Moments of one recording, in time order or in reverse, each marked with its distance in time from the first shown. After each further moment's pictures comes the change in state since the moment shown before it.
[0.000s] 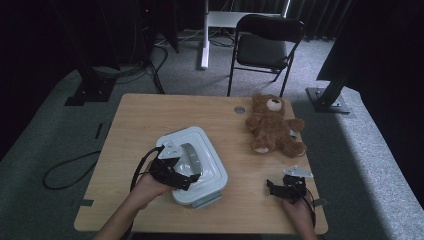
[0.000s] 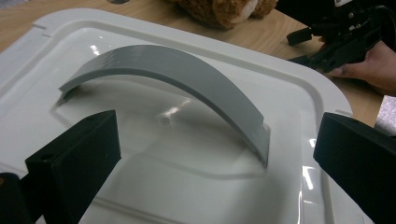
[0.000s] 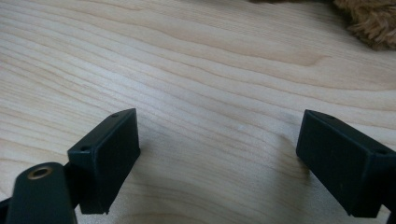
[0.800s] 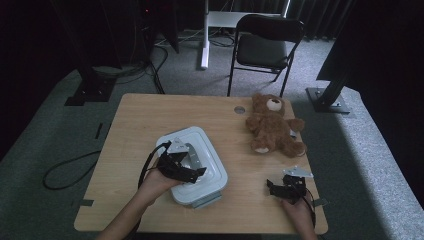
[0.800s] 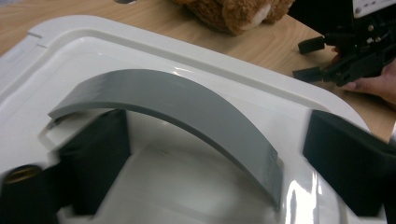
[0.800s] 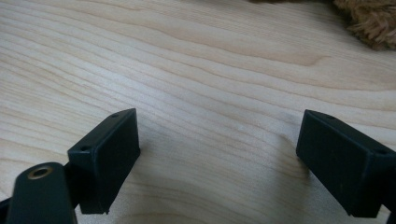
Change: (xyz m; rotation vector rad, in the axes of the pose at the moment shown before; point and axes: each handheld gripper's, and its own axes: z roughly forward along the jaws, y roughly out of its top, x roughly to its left) left arm 0.000 0.013 0.016 -0.006 0.031 -0.045; right arm 0.000 0.000 0.000 0.000 0.000 0.001
